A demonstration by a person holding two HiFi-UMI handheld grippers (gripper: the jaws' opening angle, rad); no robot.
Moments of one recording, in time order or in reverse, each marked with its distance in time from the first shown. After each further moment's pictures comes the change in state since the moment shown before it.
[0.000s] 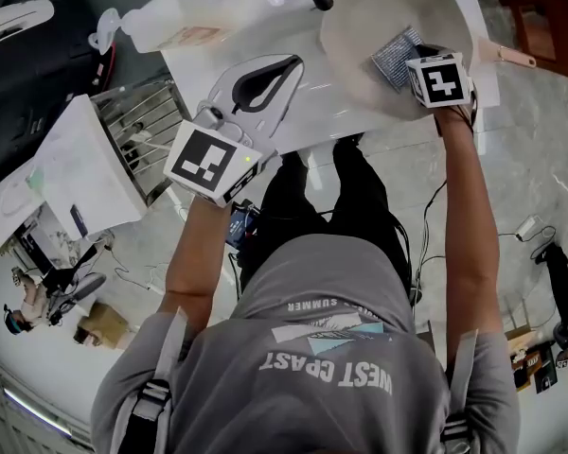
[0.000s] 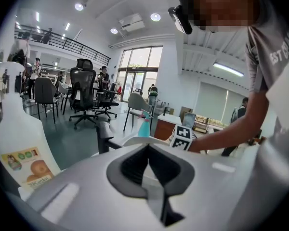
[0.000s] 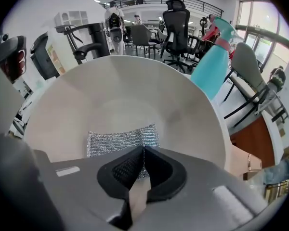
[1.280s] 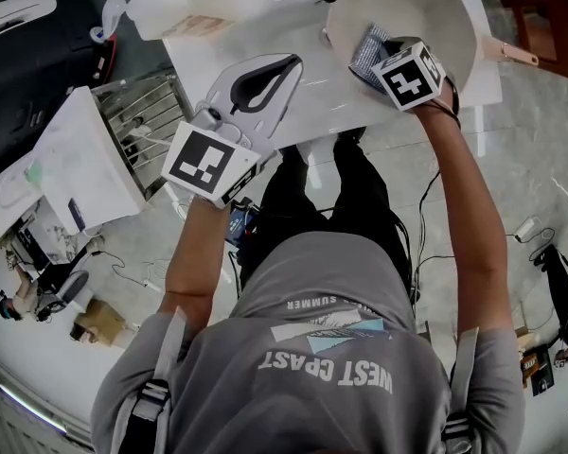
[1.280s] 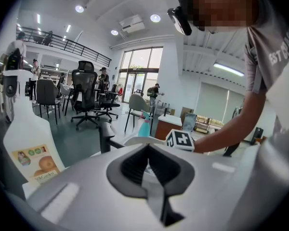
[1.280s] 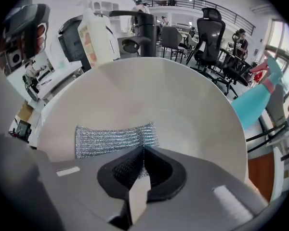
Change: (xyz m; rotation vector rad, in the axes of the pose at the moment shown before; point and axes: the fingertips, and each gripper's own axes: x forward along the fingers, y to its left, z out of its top) left arm -0.017 -0.007 -0.001 0.001 -0.012 0.017; right arm 0.004 0.074 0.025 -0.282 -0.013 0.092
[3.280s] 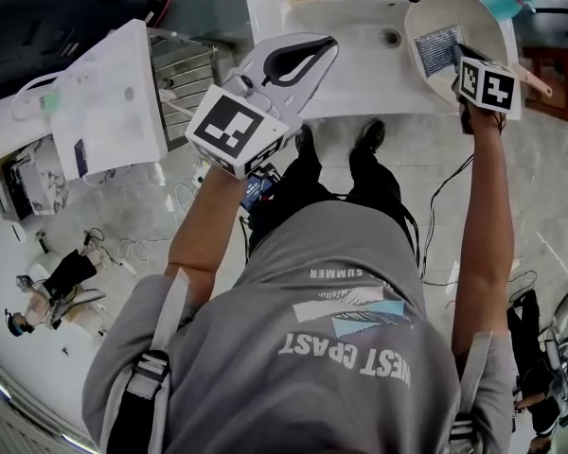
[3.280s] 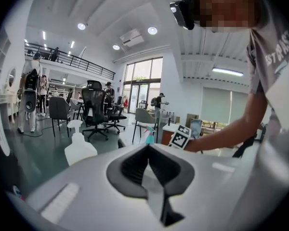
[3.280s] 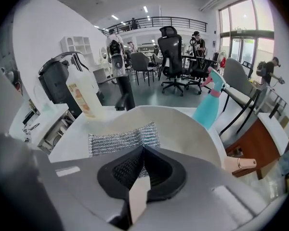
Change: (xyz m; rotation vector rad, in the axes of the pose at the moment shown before) left arm -0.143 -0.005 0.040 0.036 -0.118 0.090; right arm -0.100 -0.009 0.033 0.372 -0.233 -0.101
